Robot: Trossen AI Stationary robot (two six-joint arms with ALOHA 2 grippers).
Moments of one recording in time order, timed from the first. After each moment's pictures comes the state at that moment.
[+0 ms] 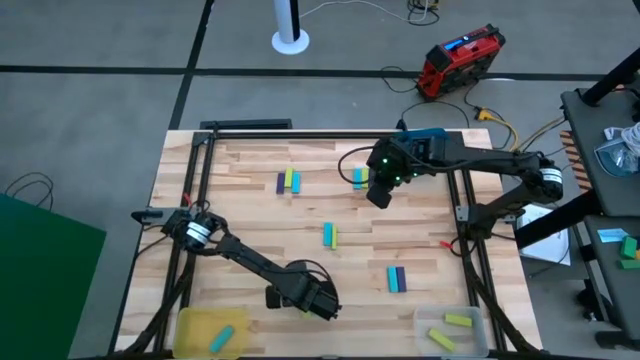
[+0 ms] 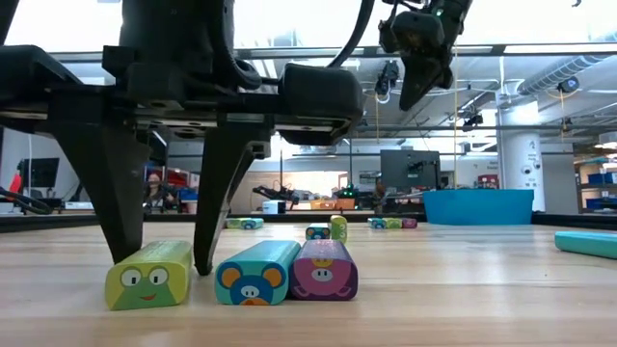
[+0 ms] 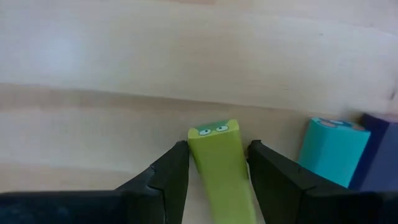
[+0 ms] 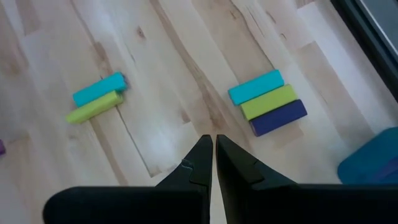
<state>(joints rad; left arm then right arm) -0.48 2.25 1.74 -1.04 0.00 -2.15 -0.24 1.44 1.30 -0.95 0.05 0.24</state>
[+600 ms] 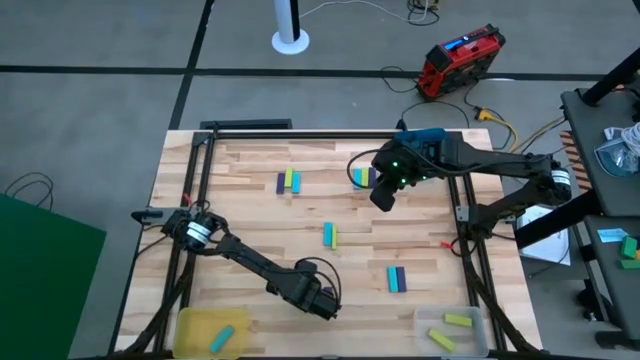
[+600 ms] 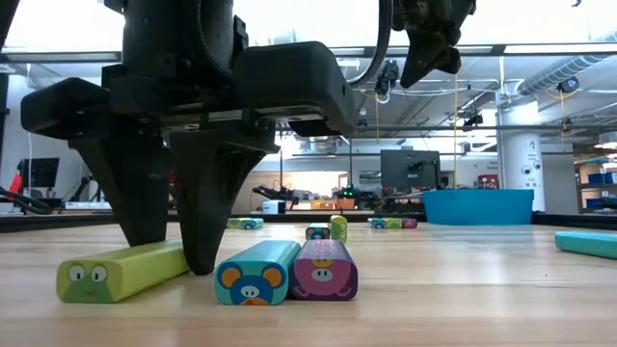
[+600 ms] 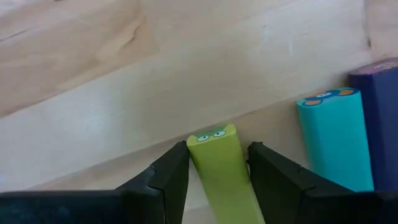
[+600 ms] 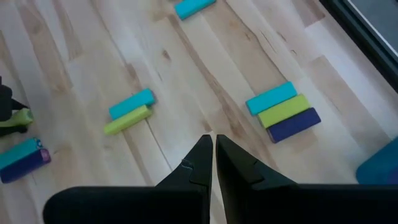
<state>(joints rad) -0.48 2.25 1.74 -1.06 -0.06 -1.69 -0.19 1.36 1.30 -0.93 0.05 0.32</state>
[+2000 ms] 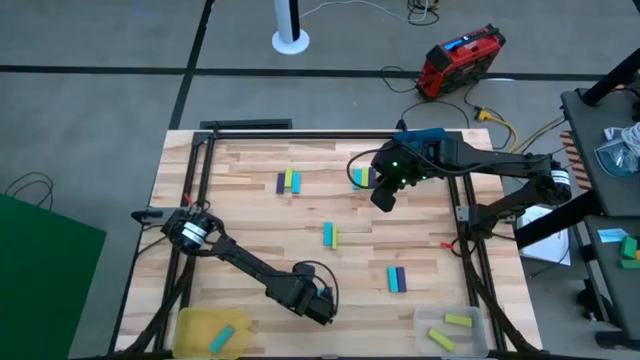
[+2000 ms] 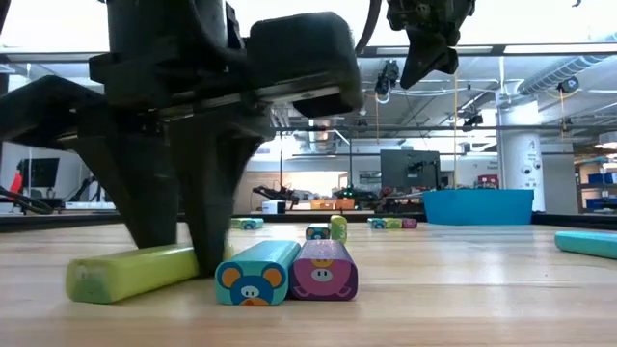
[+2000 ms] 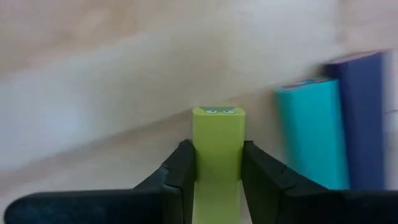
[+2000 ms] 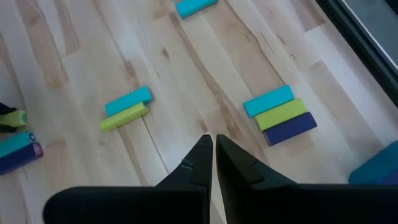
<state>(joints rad) -0.50 2.23 1.69 -0.97 -0.10 -1.79 -0.19 1.36 1.30 -0.93 0.05 0.28</state>
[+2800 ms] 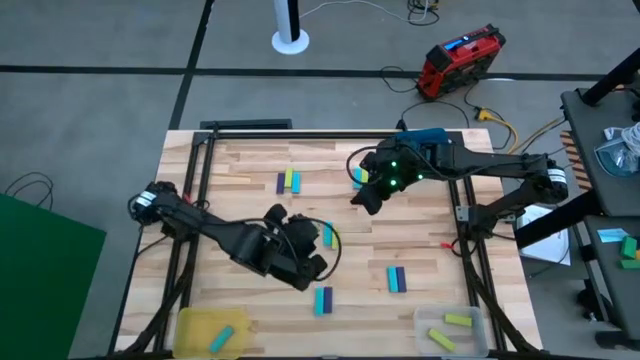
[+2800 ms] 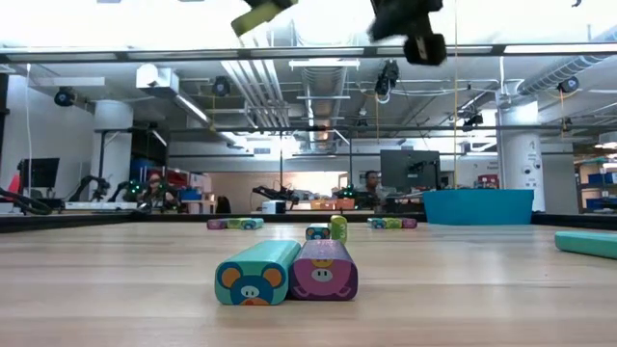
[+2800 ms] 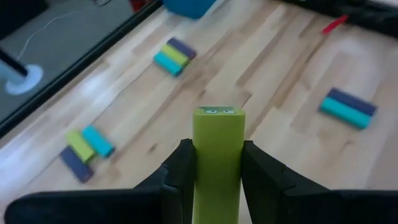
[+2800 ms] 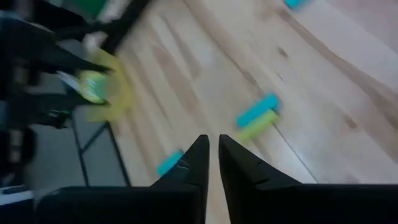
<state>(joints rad) -0.44 1.81 1.77 -1.13 -0.77 -0.93 -0.14 1.40 1.33 -0.68 -0.29 0.71</state>
